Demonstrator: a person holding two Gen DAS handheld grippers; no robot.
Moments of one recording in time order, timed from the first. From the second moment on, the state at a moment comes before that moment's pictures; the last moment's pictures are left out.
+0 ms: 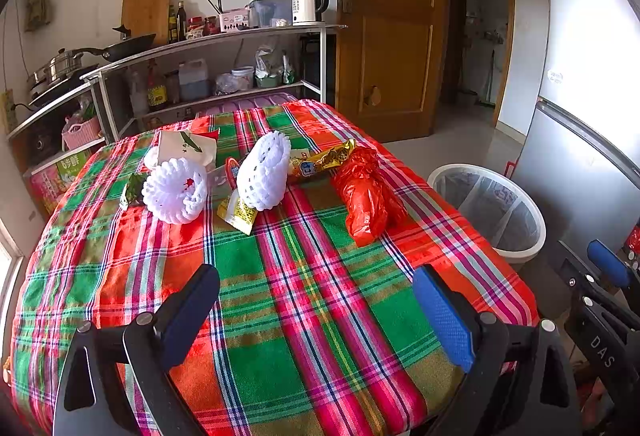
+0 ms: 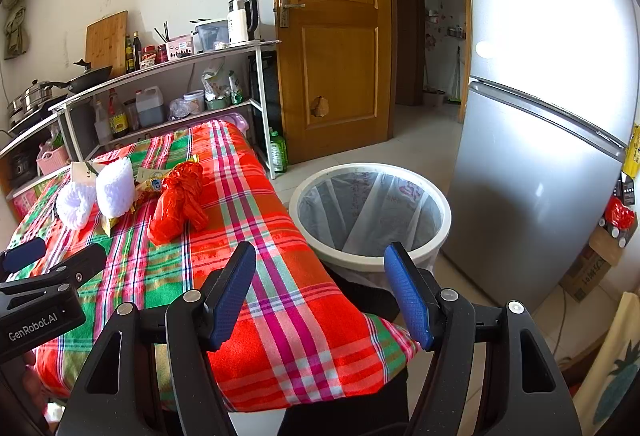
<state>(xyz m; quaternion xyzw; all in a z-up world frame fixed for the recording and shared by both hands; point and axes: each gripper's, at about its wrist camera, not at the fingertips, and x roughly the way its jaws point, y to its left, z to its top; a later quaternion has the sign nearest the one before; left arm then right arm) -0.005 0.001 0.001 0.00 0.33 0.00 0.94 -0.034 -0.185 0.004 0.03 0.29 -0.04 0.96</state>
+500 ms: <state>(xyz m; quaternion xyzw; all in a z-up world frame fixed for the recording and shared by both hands) -0.004 0.002 0.001 0.00 0.33 0.00 0.94 -0.034 -0.184 0.004 0.03 0.29 -0.04 0.96</state>
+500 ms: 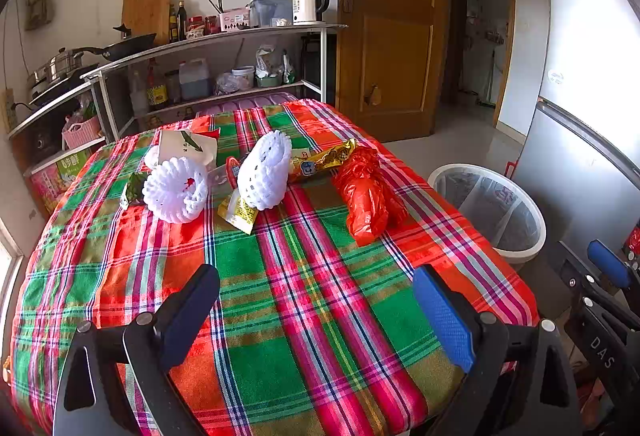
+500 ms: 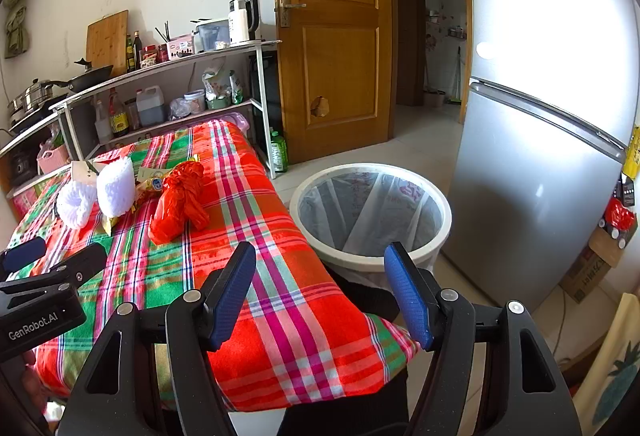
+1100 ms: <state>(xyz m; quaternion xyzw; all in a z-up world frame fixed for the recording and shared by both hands) -0.004 0.005 -0.001 -0.01 0.33 0.00 0.94 -0.033 -0.183 0.005 0.03 0.29 -0.04 0.96</state>
